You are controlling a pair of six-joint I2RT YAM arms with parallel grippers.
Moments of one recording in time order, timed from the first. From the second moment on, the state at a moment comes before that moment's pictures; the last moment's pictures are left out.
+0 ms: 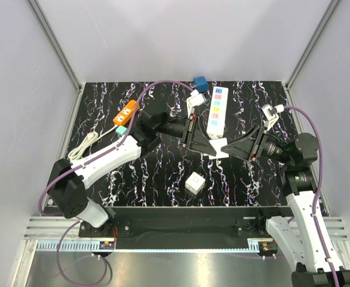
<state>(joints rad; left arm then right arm) -0.79 1.51 1.25 0.38 1.12 -0.99 0.09 0.70 0.78 0.15 -1.13 1.06</state>
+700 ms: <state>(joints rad) -0.79 1.55 1.24 0.46 1.14 -1.05 0.09 0.66 0.75 0.08 -1.09 1.06</state>
